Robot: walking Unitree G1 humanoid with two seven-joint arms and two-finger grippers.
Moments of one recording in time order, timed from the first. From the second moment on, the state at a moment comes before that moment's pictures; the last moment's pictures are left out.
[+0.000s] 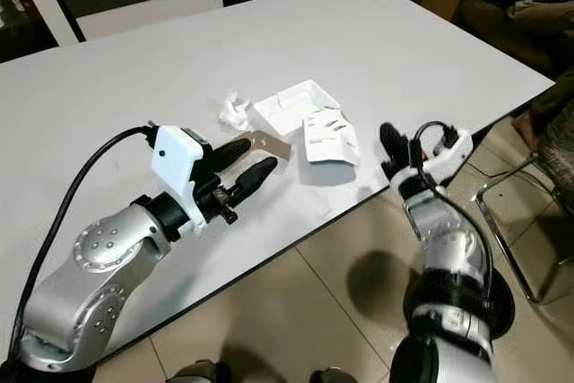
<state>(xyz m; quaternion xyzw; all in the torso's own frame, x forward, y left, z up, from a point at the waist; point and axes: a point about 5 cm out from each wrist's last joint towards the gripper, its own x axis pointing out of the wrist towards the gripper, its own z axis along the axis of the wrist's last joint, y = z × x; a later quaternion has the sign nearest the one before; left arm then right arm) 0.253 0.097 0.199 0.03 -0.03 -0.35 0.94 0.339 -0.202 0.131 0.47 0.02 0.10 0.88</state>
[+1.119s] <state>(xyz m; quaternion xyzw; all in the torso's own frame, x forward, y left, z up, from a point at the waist) 0.240 0.101 0.189 0.05 -0.02 -0.34 0.94 0.326 -0.152 0.107 0.63 0.13 0.10 0.76</state>
